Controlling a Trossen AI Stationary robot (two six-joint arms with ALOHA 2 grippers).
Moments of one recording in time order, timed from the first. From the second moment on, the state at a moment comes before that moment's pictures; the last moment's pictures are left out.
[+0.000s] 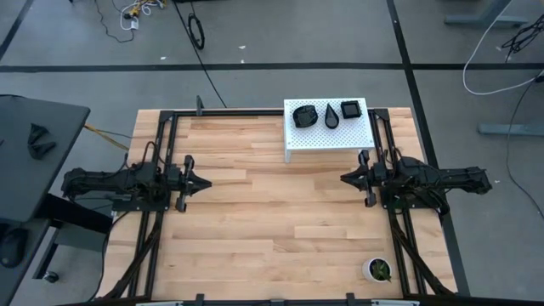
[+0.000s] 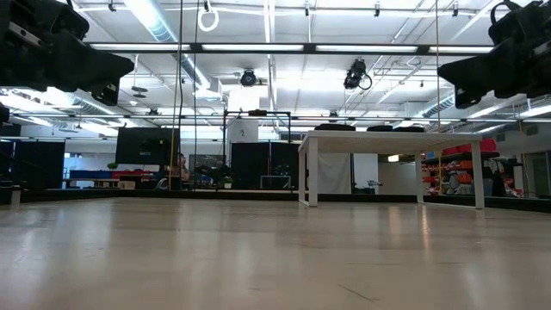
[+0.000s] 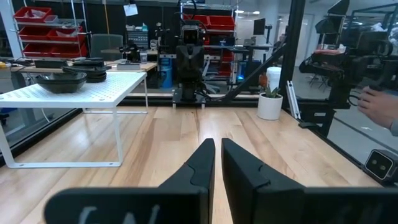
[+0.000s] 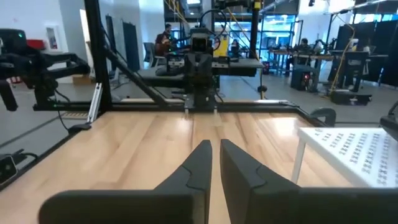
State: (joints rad) left arm -0.06 0.01 0.01 0.05 -0.03 -0.04; right arm 0.03 0.00 0.02 0.01 0.00 -0.01
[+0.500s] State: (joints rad) left arm -0.06 0.01 0.01 0.05 -0.03 -0.04; right arm 0.04 0.02 0.02 0.02 0.01 -0.01
